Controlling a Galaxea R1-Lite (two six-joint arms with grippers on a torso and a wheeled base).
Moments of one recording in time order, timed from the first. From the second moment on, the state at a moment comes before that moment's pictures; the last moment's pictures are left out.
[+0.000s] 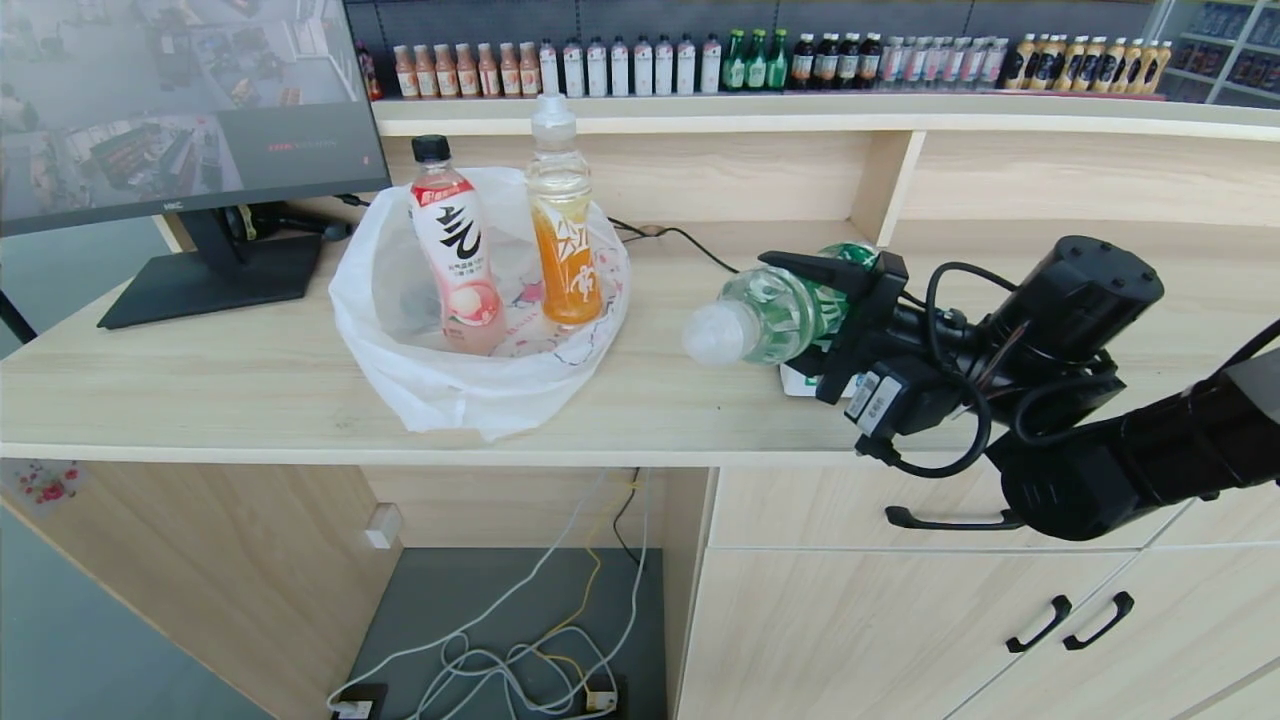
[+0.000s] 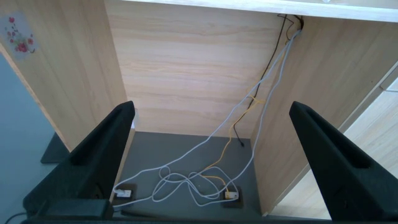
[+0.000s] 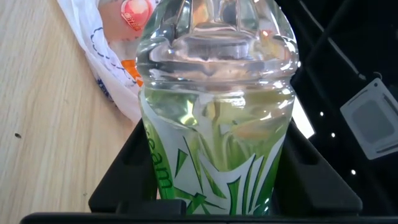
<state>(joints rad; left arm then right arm) 0.00 0.00 0.00 0.00 0.00 0.01 0.34 1.98 -1.01 -1.36 0.83 -1.32</state>
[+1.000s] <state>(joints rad) 0.00 0.00 0.00 0.00 0.00 0.01 0.35 1.95 -1.02 -1.50 0.74 -1.07</state>
